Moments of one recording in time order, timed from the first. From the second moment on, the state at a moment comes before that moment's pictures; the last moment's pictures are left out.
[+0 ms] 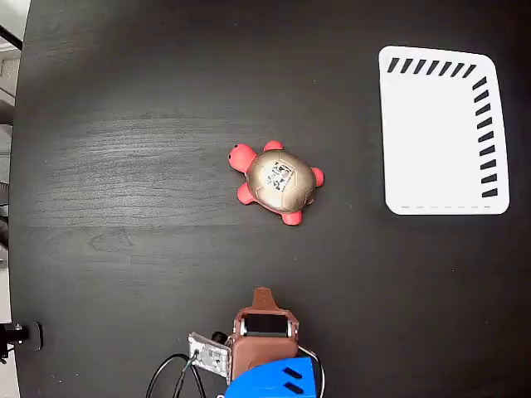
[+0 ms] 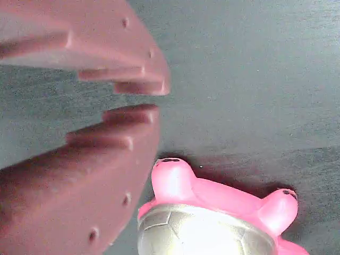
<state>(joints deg) -2.2 188.5 165.9 78.3 5.2</state>
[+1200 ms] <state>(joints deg) -3.3 188.5 166.6 75.5 5.8</state>
